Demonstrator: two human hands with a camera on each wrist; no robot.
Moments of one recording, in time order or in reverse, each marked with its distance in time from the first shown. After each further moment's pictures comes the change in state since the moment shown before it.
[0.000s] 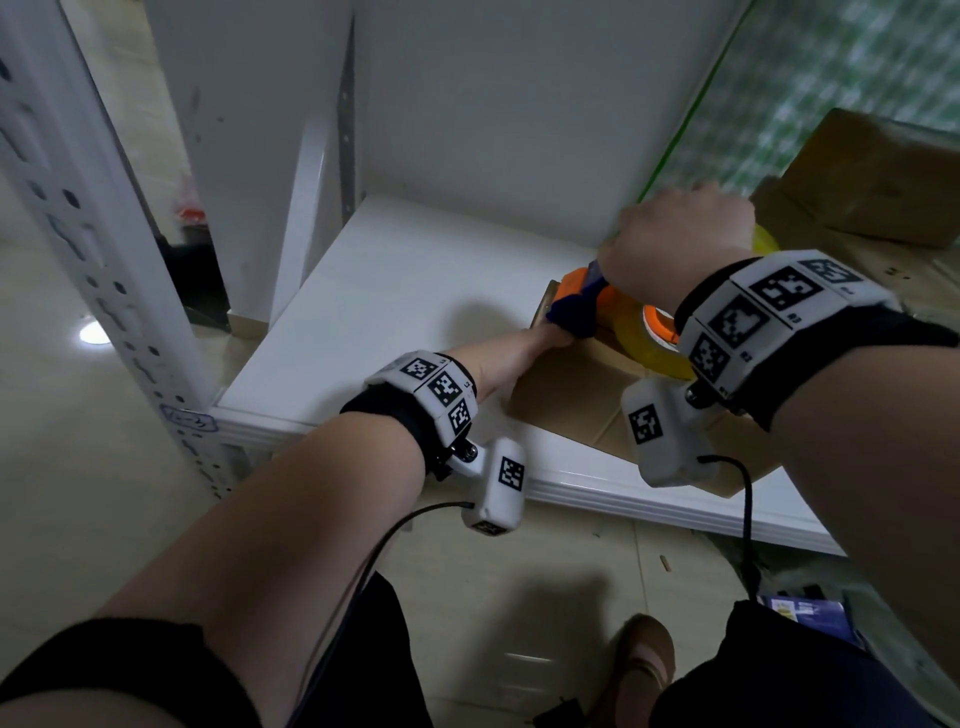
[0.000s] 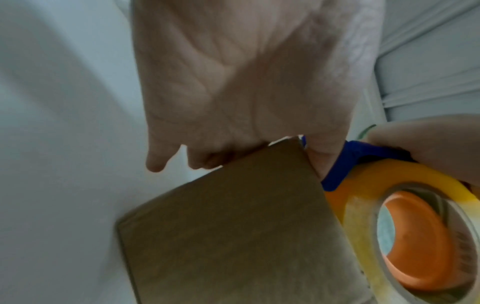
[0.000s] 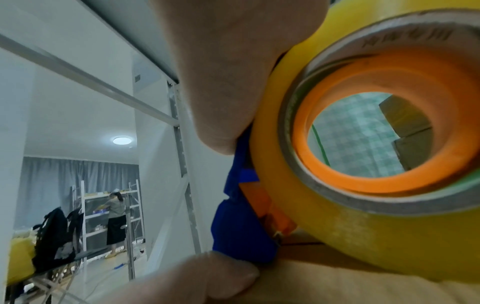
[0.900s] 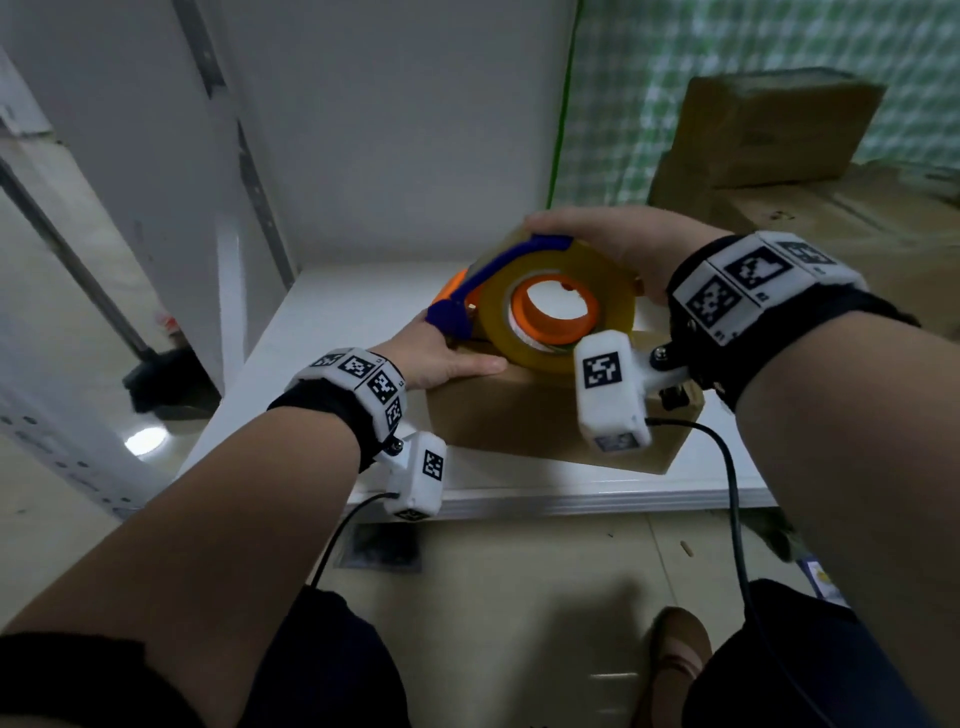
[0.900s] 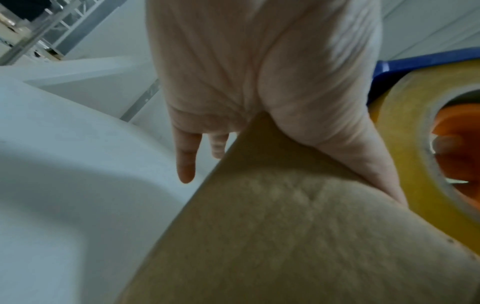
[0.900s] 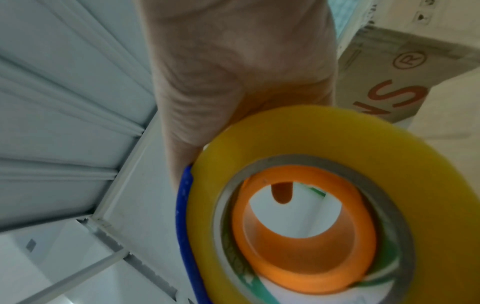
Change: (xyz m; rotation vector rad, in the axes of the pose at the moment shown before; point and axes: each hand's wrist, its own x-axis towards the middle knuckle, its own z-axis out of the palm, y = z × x) left_hand 0.023 0.038 0.012 0.566 0.156 0.169; right_hand -0.016 0.107 0.037 1.628 -0.462 0.151
